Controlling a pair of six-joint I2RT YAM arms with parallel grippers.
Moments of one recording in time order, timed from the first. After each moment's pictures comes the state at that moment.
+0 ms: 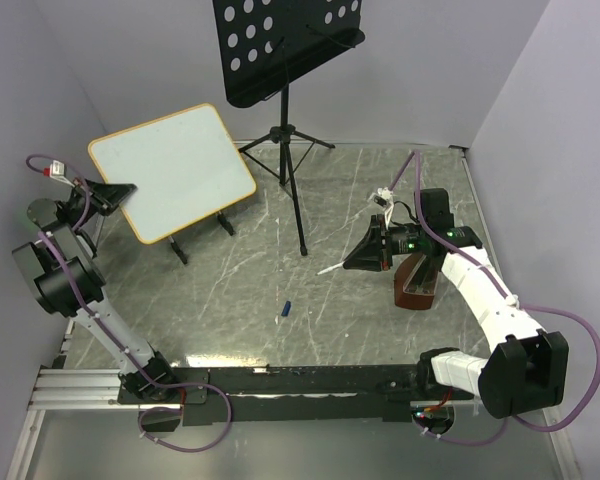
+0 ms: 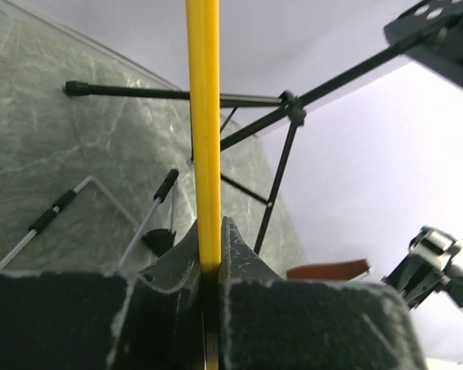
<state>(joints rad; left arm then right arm) 0.64 1.95 1.01 1.21 1.24 -1.23 0.17 1.18 0.94 -0.58 -1.24 -0.25</state>
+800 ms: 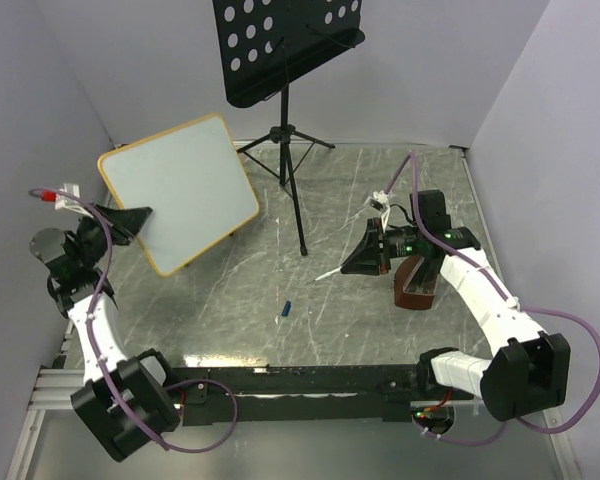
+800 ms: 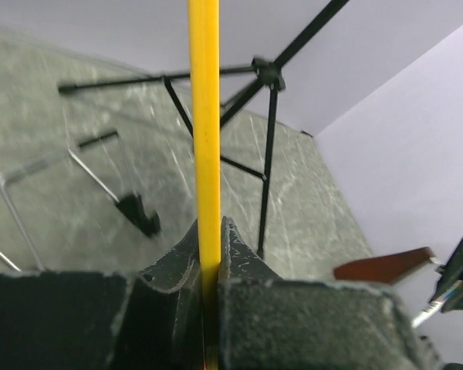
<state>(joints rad) 0.61 0.96 0.62 0.47 1.04 -0.72 0.21 1.17 0.94 -0.61 -1.25 -0.27</state>
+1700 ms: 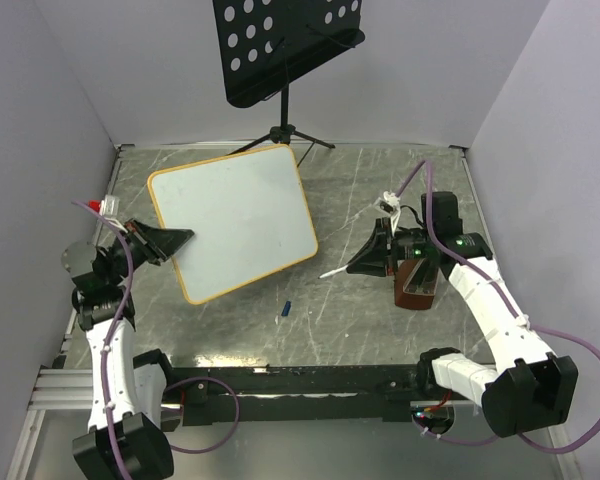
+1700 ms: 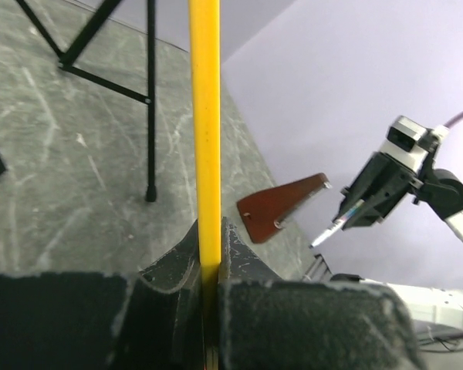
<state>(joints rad) 0.40 0.72 0.51 0.30 1.09 -0.89 0.18 1.09 0.95 -0.65 -1.24 -0.31</state>
